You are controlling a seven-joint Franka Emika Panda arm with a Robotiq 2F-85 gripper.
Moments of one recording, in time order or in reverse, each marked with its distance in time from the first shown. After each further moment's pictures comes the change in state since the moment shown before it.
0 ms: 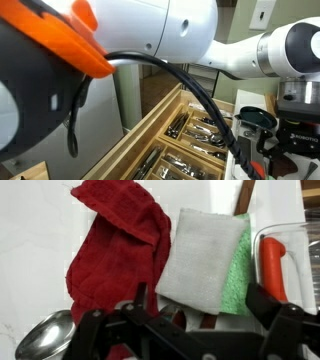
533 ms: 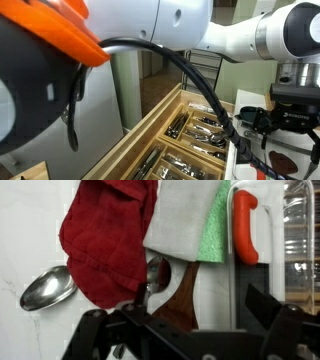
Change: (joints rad) arm 0.000 -0.021 0.029 0.045 0.110 0.043 0.003
